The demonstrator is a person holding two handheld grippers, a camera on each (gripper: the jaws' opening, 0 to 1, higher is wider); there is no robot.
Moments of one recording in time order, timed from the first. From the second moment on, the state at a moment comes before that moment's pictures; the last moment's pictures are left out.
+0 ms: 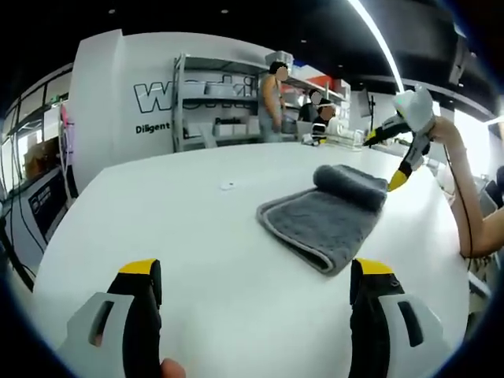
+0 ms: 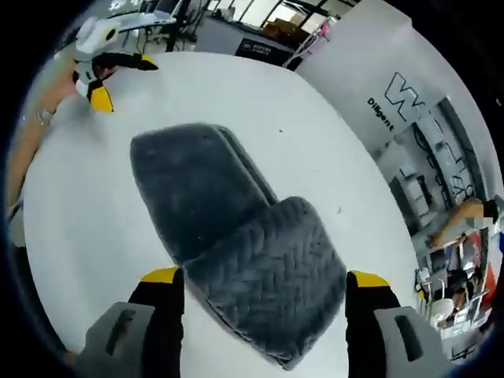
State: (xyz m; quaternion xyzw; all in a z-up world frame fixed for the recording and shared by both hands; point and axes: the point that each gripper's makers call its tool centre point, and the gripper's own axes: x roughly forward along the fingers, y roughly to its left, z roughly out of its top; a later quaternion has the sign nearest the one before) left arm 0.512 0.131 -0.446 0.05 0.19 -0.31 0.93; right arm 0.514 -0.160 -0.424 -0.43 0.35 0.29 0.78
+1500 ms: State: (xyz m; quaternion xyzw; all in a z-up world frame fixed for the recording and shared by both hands) left arm 0.514 0.135 -0.453 0.04 0.21 -0.30 0.93; right arm 0.512 -0.168 -0.458 -0.34 0.41 0.32 0.79
